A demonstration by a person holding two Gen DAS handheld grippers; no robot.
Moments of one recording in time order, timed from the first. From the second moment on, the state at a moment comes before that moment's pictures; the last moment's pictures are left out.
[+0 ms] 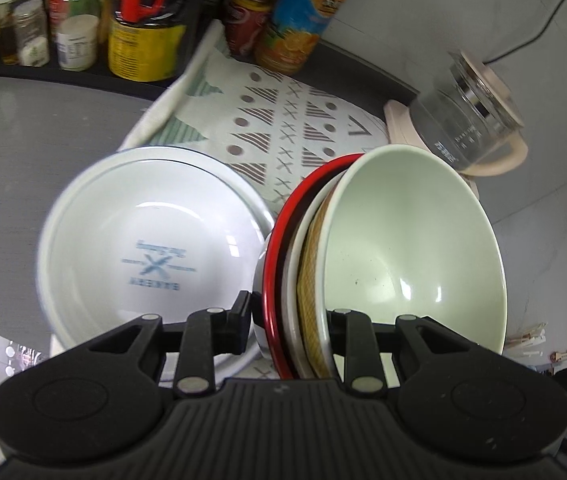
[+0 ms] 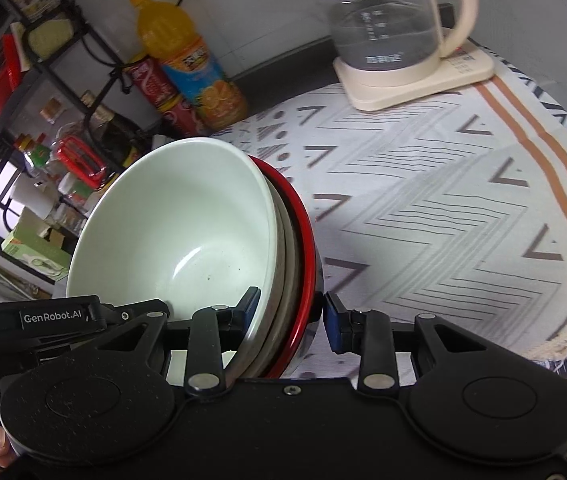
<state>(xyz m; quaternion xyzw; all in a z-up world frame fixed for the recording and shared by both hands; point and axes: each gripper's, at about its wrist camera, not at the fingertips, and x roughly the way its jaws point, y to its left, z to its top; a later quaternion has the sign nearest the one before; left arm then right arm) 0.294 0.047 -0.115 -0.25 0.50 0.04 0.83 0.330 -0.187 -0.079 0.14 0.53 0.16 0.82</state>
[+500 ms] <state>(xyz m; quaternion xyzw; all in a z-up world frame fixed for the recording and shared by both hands) 0.278 0.115 -0.122 -0.27 0.50 0.07 0.82 0.325 -0.116 -0.081 0.13 0.53 0.19 0.81</state>
